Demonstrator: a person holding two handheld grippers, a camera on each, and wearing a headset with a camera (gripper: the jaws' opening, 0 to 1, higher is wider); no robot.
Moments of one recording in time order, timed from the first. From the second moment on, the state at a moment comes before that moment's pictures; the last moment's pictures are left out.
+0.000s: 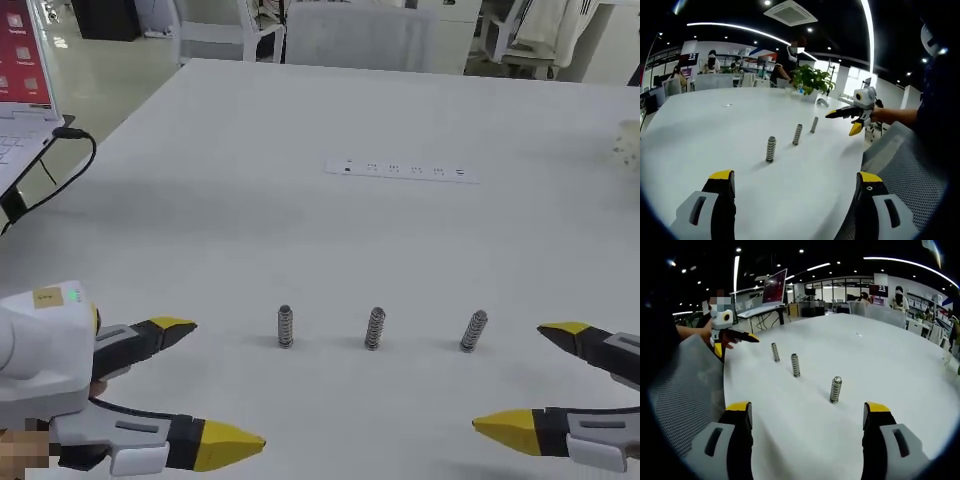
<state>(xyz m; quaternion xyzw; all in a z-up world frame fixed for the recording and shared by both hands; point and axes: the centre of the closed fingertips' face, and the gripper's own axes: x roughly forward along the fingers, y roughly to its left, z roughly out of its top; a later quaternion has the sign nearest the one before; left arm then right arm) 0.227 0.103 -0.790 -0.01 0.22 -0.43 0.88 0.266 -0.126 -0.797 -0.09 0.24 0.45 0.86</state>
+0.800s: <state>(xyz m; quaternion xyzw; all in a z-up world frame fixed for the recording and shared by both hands) 0.228 0.101 -0.791 -0.01 0.23 -0.43 0.88 0.268 -0.126 -0.797 -0.09 0.24 0.45 0.86</state>
